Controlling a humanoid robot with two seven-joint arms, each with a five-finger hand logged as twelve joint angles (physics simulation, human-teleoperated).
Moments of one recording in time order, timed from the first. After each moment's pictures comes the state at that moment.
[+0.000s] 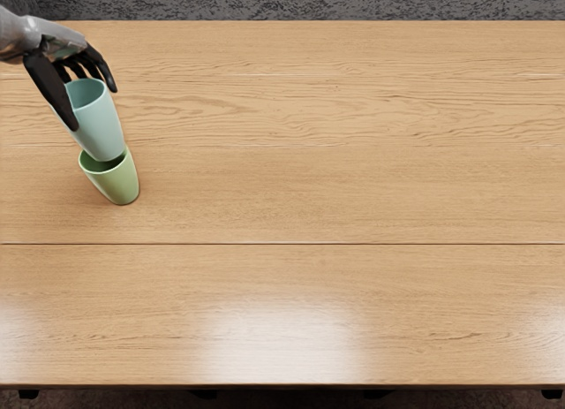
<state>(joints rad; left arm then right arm) -1.68 0.78 0.16 -1.08 0.64 -0.61 0.37 -0.04 0.00 0.21 0.00 0.08 0.12 -0.27</state>
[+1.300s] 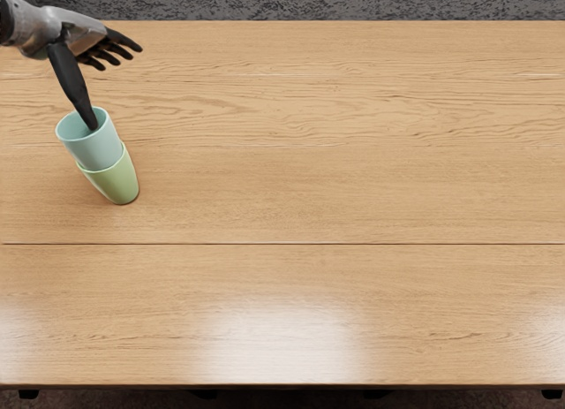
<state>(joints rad) -1.65 0.72 0.13 -1.01 0.47 -0.56 0.36 -0.04 0.00 0.21 0.00 0.08 0.12 -0.27</state>
